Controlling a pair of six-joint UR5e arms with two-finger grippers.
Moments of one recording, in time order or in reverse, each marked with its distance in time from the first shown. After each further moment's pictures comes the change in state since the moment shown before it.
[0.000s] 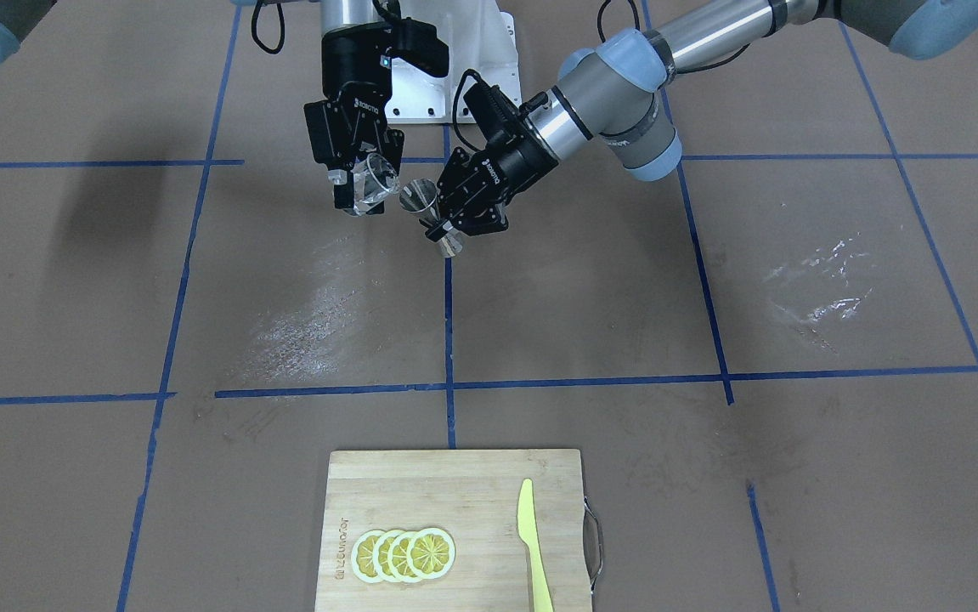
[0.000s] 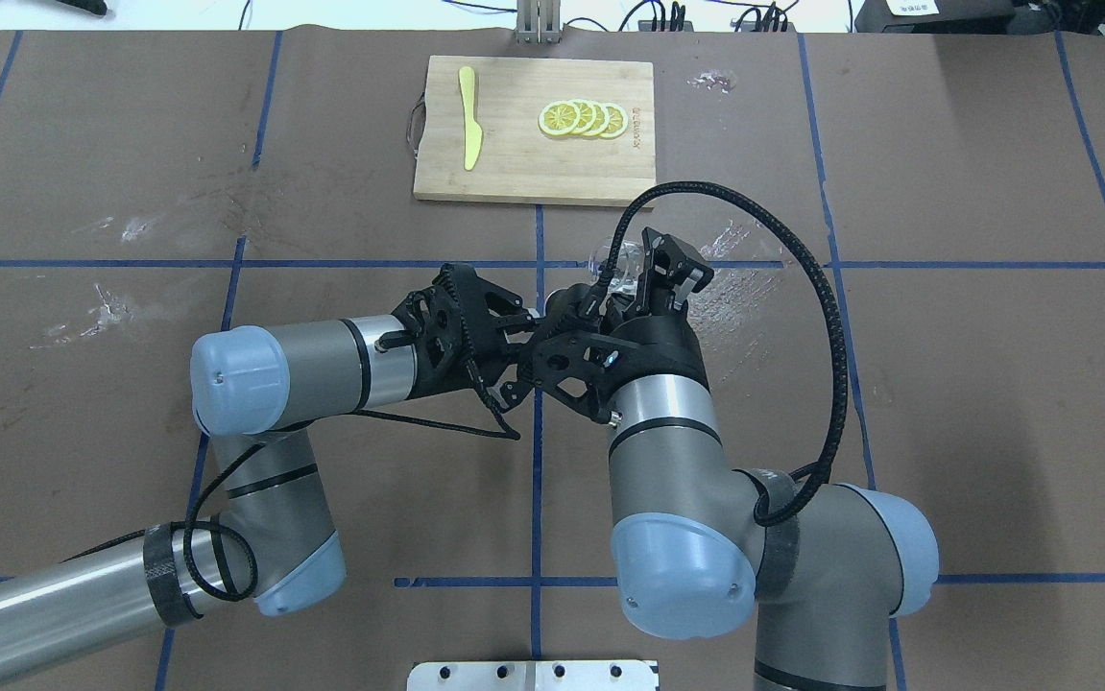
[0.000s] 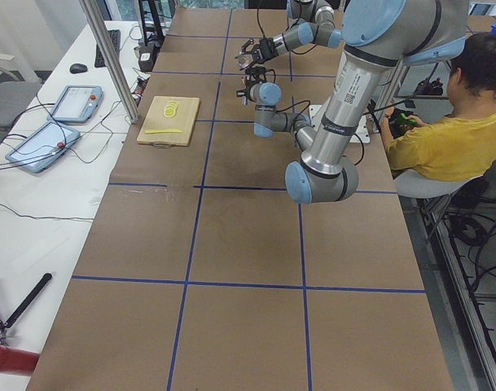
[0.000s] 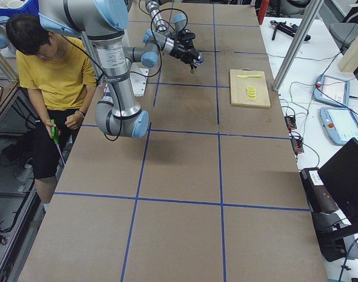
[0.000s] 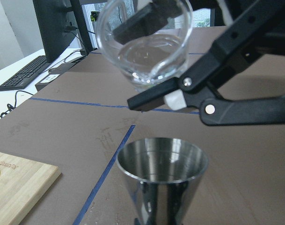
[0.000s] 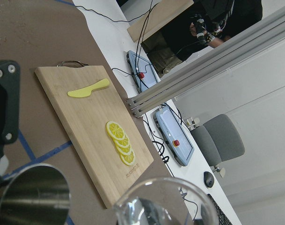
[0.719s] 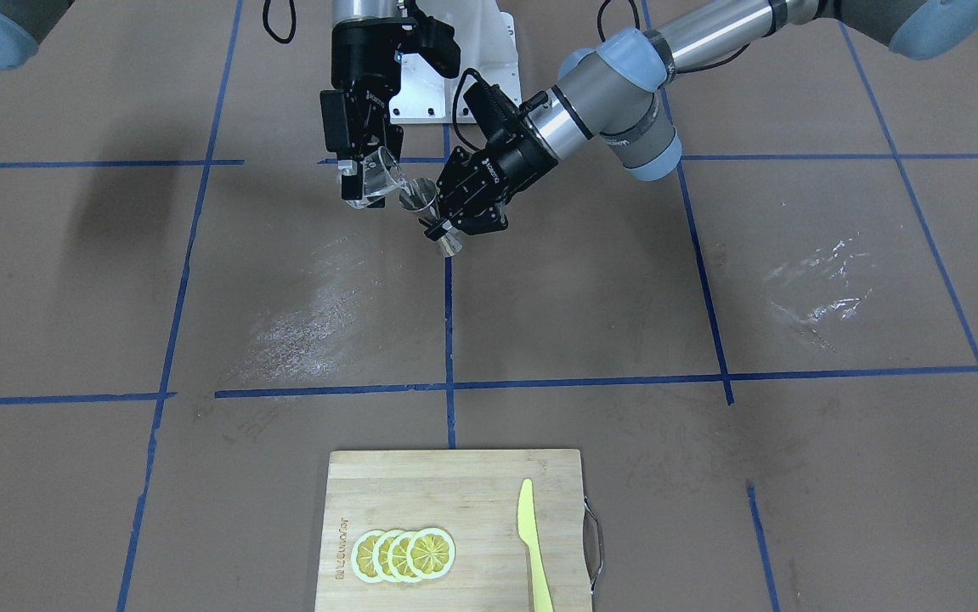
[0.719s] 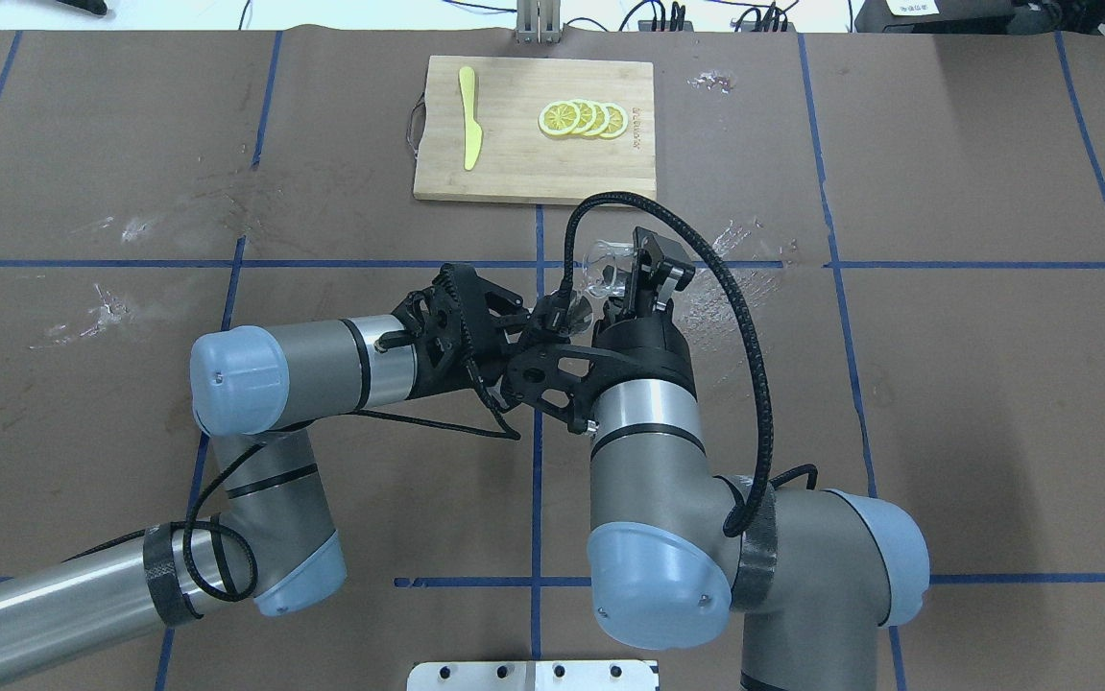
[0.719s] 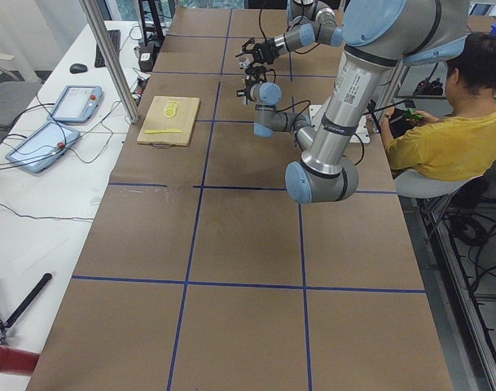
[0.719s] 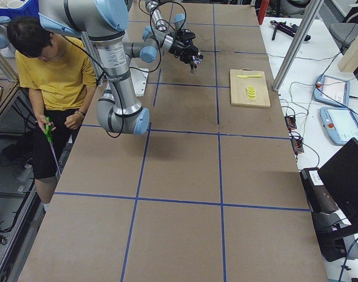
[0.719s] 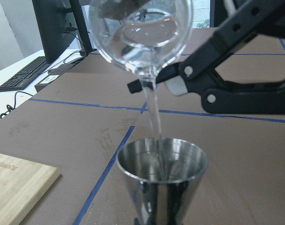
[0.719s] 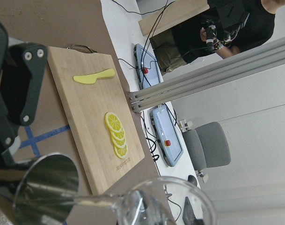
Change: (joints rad) left arm 0.000 0.000 -0.002 -0.002 0.000 0.000; right arm -0.015 0.029 0.006 -0.099 -0.030 -0.116
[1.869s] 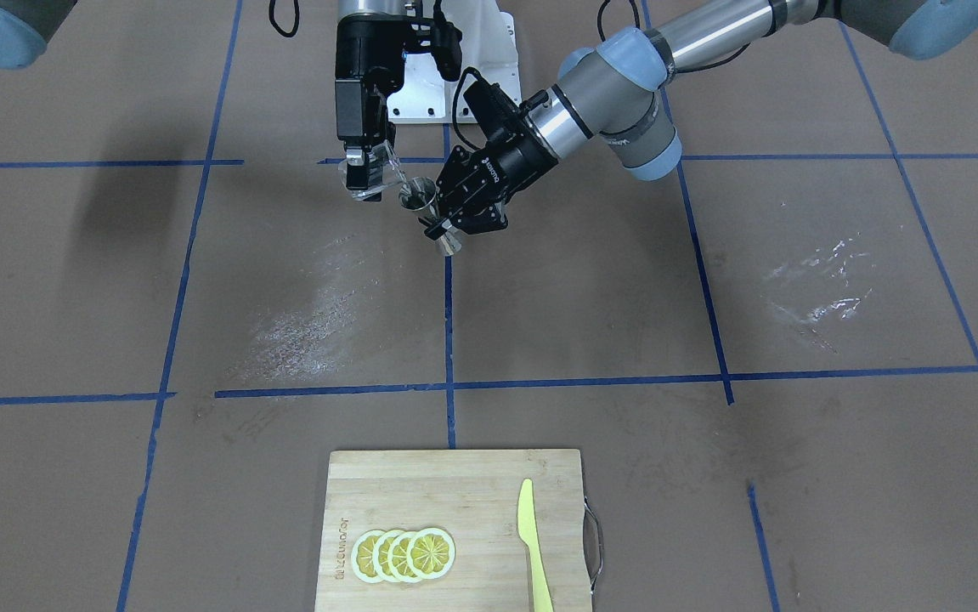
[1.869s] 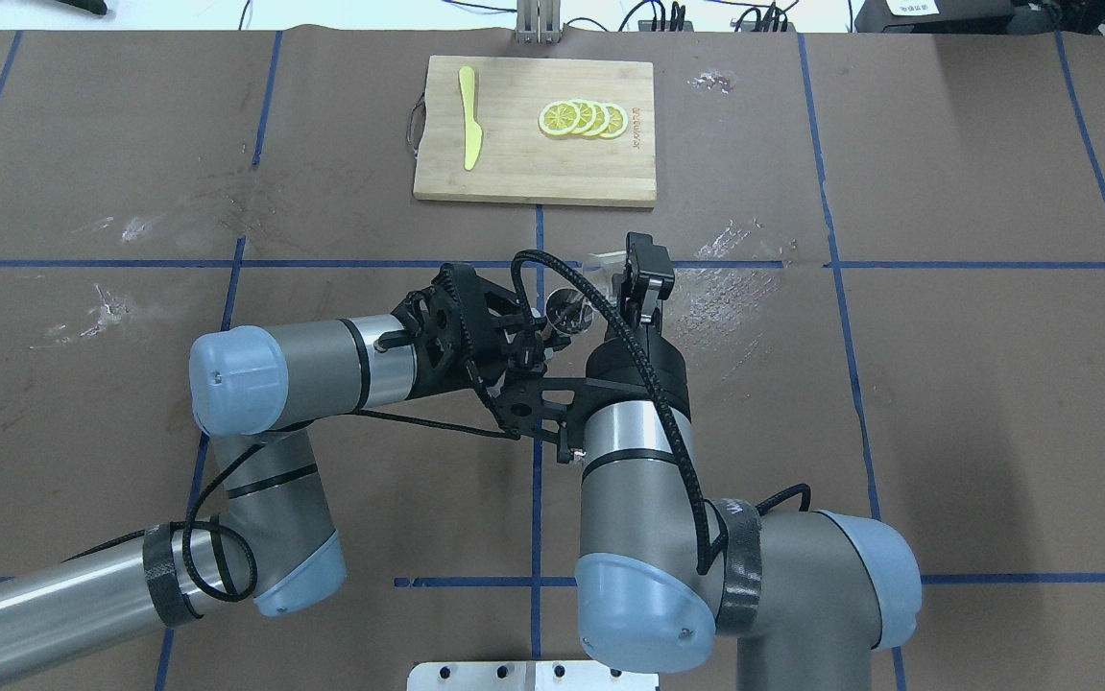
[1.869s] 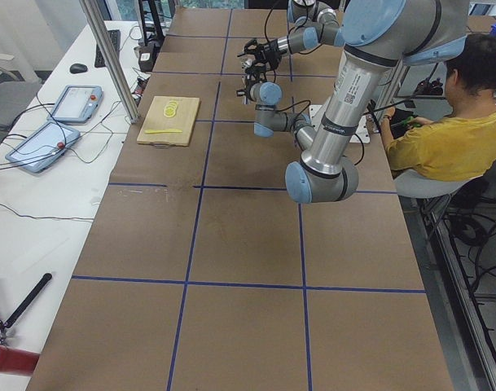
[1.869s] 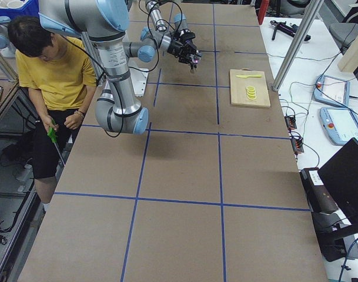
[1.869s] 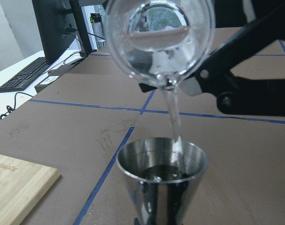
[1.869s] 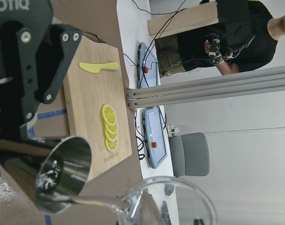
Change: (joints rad) left arm 0.000 0.000 -0.001 -0.001 0.000 0.000; right arm -0.028 0.003 0.000 -0.052 -0.077 -0.135
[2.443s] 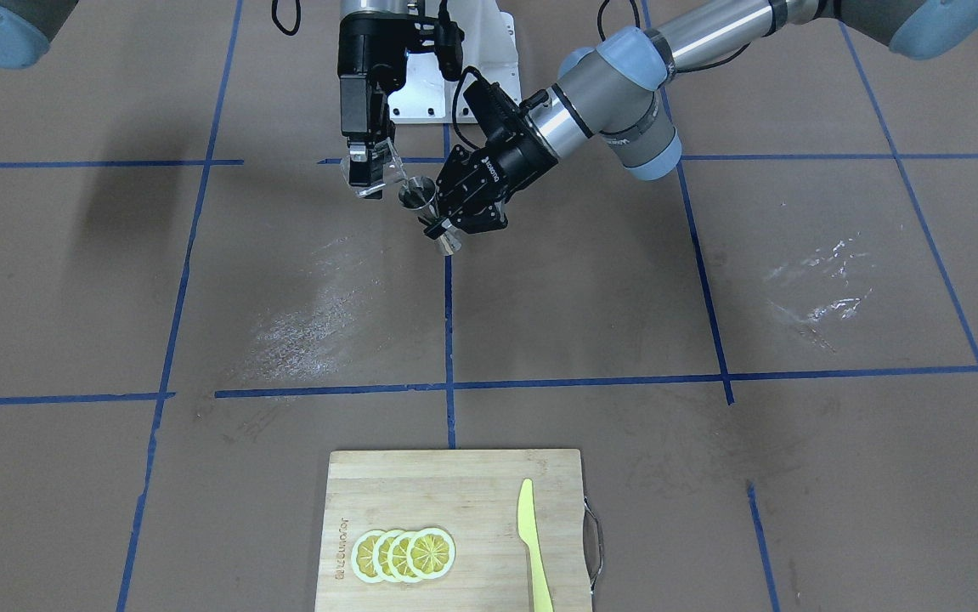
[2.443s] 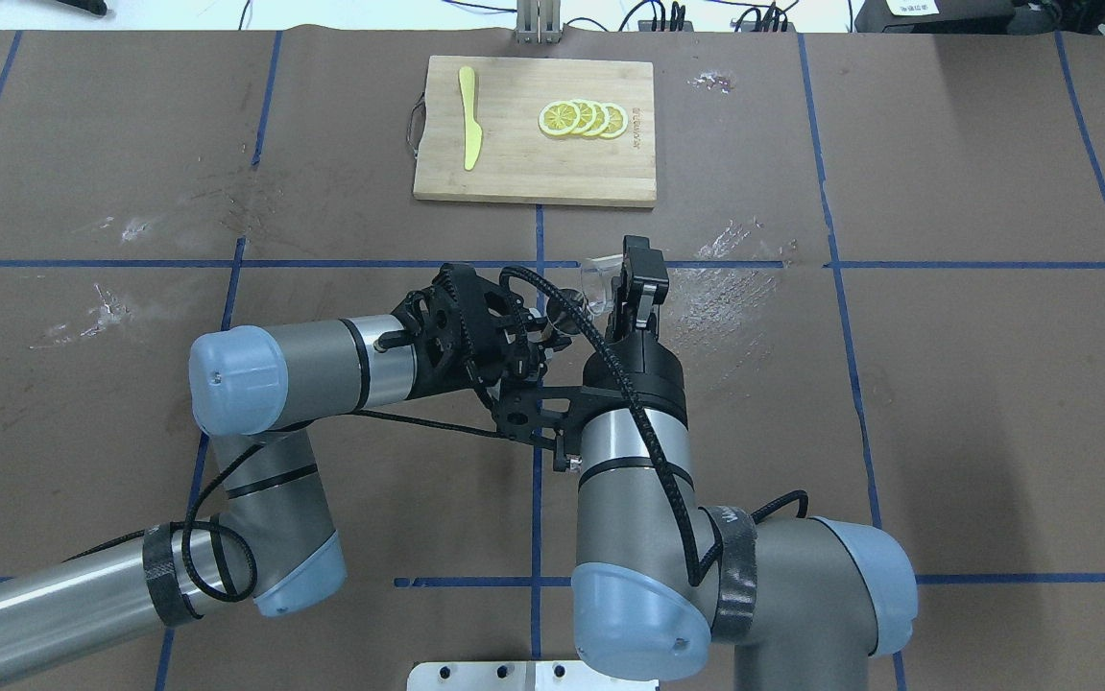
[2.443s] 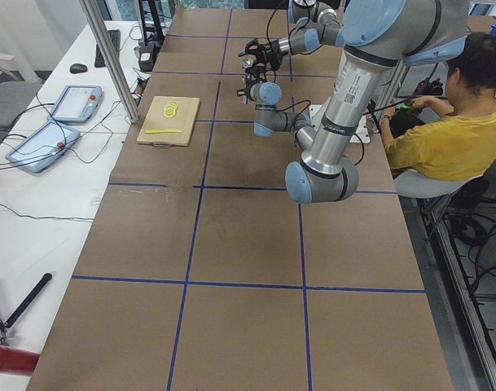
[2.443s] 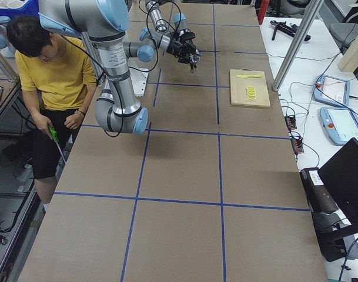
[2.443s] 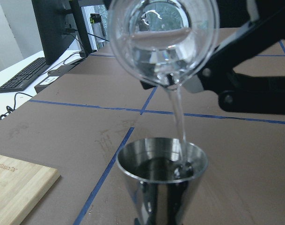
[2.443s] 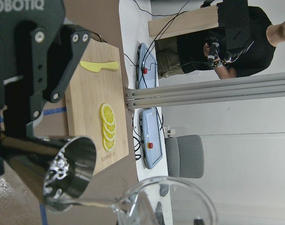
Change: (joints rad) left arm 0.000 0.000 -0.001 0.000 -0.001 0.000; right arm -0.010 0.003 -0.002 -0.008 -0.018 -0.017
